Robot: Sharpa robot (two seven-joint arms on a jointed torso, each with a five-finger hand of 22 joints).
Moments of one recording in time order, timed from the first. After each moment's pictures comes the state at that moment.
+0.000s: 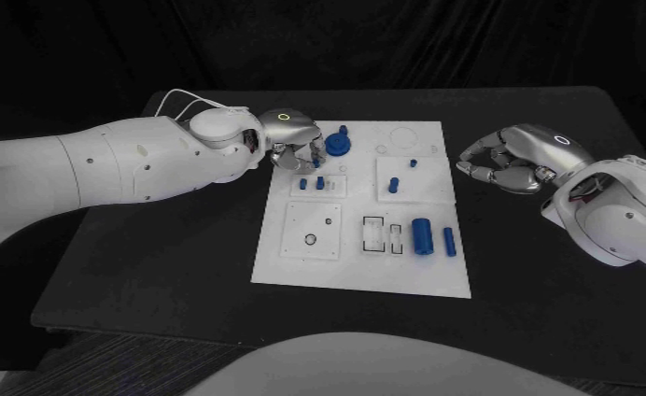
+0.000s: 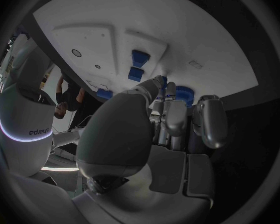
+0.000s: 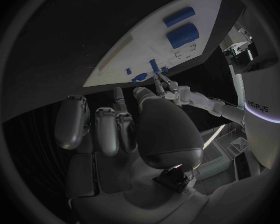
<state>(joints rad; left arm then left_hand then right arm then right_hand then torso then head) 1.28 -0.83 -0.21 1.33 -1.67 -0.27 0.24 1.48 -0.11 0.39 0.09 0.16 1.07 0.09 0.08 0.22 1.15 0.03 0.12 0.15 1.36 -0.04 1.30 1.00 0.08 1.42 0.07 1.24 1.31 1.29 -0.98 -0.21 1.61 -1.51 -0.45 -0.04 1.26 0.00 0.11 0.29 0.48 0.94 0.10 0.17 0.16 1.47 0.01 1.57 1.31 1.47 -0.06 1.45 1.31 0.07 1.46 0.05 1.21 1.31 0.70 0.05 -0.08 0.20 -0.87</state>
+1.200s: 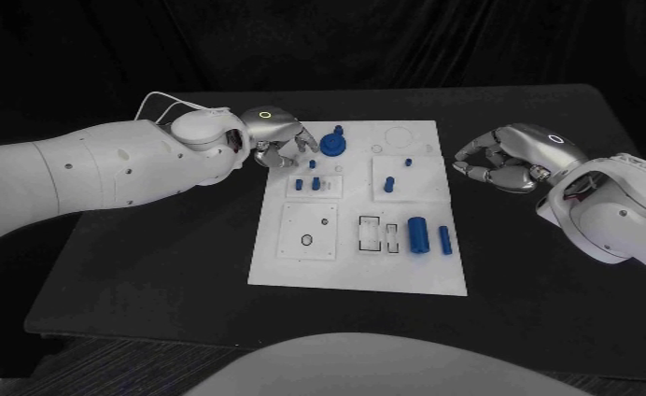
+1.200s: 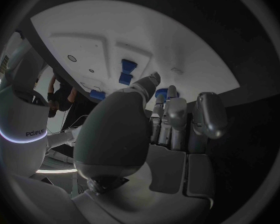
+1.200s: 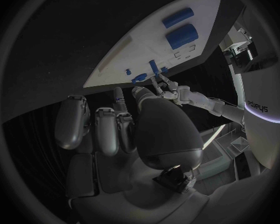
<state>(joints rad) 1.28 -0.87 -0.21 1.33 -1.67 -0.30 0.19 1.46 -0.16 0.37 0.12 0.13 0.82 0.00 0.07 0.15 1.02 0.06 0.07 0.14 1.25 -0.02 1.20 0.85 0.08 1.33 0.08 1.10 1.31 1.28 -0.99 -0.21 1.62 -1.51 -0.45 -0.04 1.29 -0.01 0.12 0.27 0.48 0.94 0.10 0.16 0.15 1.47 0.01 1.57 1.31 1.47 -0.06 1.46 1.31 0.07 1.46 0.05 1.23 1.31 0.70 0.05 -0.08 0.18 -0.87</state>
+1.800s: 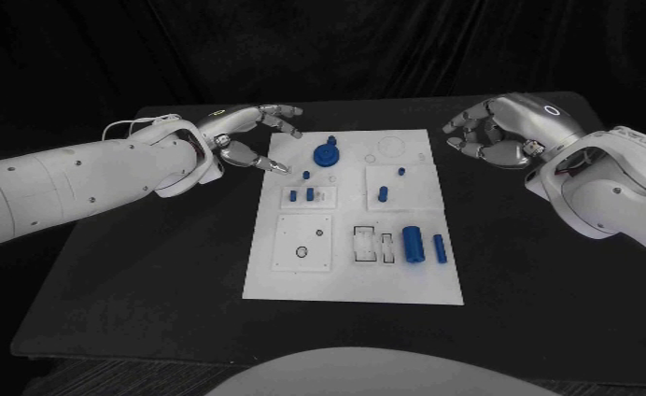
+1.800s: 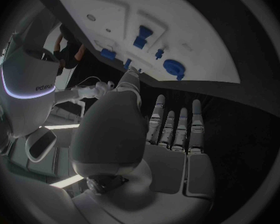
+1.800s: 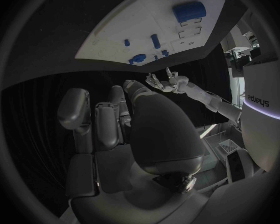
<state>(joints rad) 1.28 -0.95 -0.21 1.28 -1.12 -0.35 0.56 1.35 -0.18 -0.10 0.30 0.16 0.76 -0.02 0.06 0.11 0.25 -0.06 0.16 0.08 0.19 0.01 0.21 0.18 0.11 0.34 0.14 0.07 1.08 1.38 -0.96 -0.21 1.63 -1.52 -0.53 -0.01 1.45 -0.11 0.23 0.22 0.43 0.95 0.12 0.15 0.14 0.93 0.03 0.86 0.71 1.47 -0.05 1.29 1.19 0.09 1.39 0.06 0.99 1.31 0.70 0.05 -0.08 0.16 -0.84</state>
